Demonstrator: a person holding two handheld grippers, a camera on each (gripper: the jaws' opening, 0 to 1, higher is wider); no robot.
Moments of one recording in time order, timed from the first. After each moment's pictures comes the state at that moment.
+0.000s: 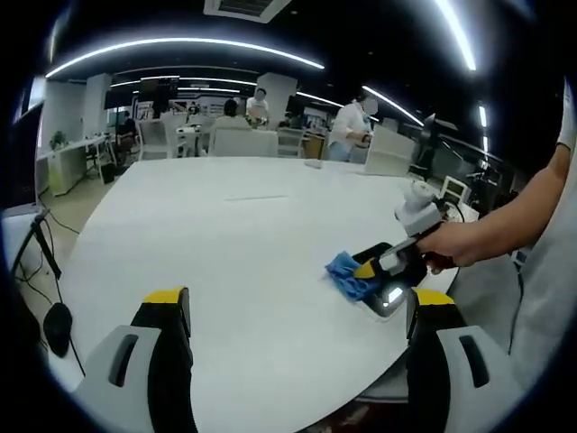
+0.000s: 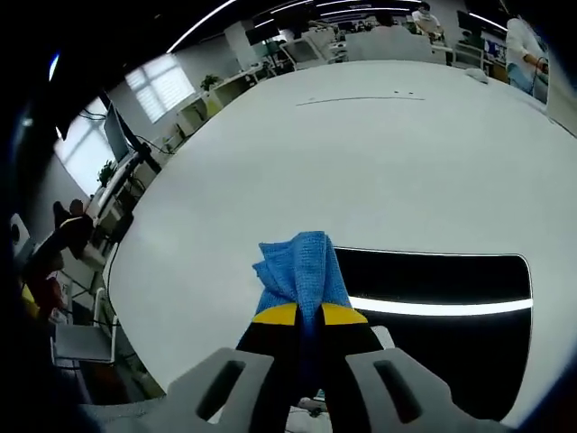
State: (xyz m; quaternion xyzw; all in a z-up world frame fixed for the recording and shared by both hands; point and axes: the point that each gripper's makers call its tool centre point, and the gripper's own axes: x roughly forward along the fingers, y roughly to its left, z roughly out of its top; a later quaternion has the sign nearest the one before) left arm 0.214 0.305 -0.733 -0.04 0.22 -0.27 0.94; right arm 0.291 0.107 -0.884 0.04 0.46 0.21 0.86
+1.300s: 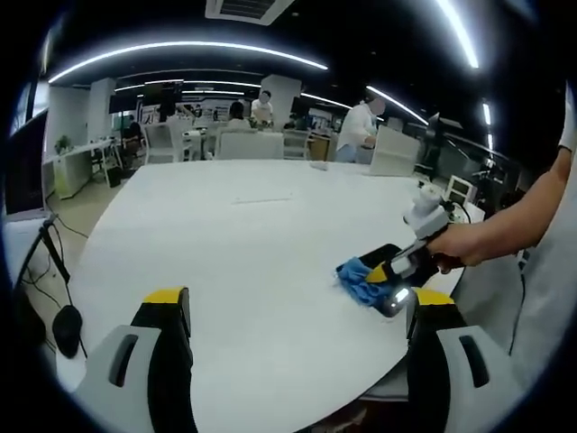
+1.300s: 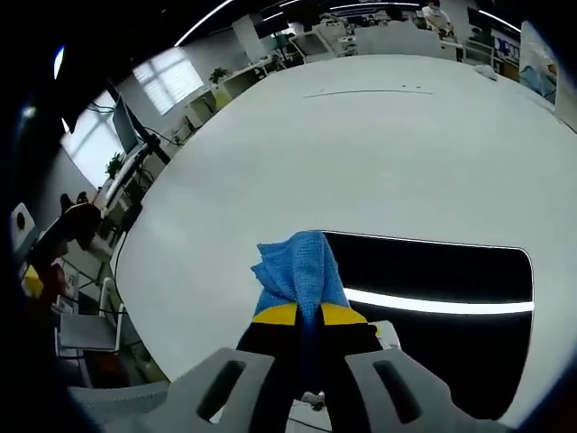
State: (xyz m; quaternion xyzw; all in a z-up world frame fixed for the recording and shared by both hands) left arm 0.214 0.317 -0.726 -0.03 0.21 -0.25 0.95; right arm 0.277 0.100 -0.879 0.04 0.47 0.24 0.85
